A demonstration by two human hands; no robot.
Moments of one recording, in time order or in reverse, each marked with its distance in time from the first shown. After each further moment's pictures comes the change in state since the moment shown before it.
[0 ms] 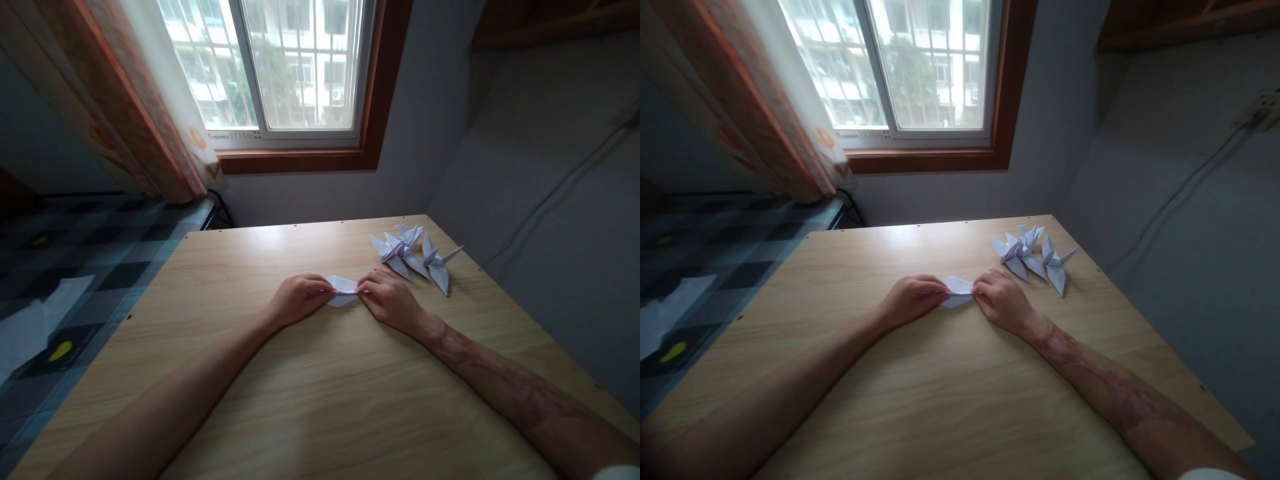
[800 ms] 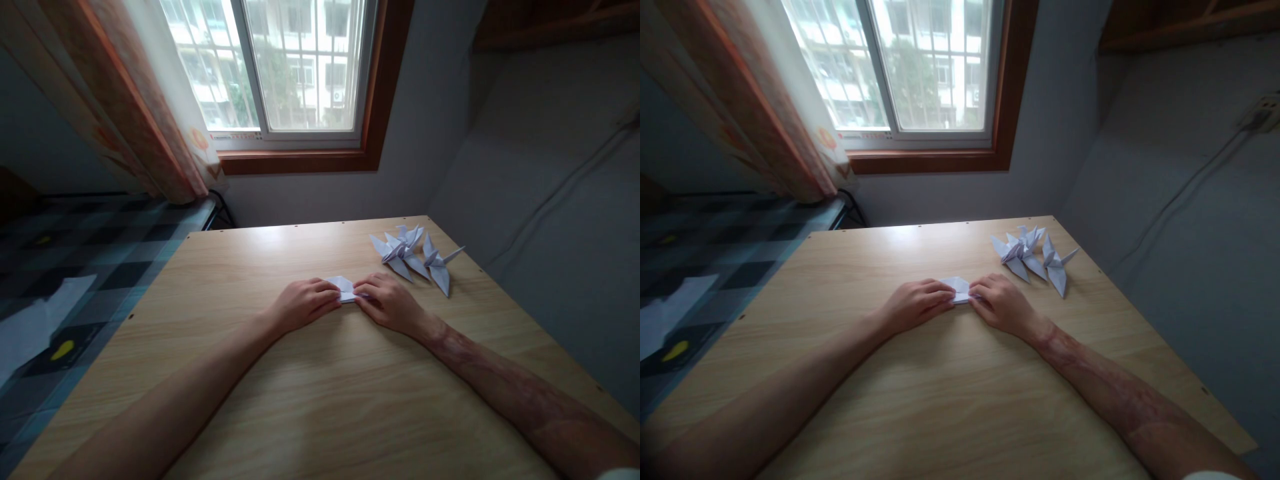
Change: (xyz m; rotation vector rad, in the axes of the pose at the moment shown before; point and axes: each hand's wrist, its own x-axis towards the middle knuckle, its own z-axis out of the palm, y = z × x) left_hand -0.002 0.004 0.001 0.303 -0.079 0.265; right_hand 0.000 -0.005 -0.003 0.072 -0.051 0.000
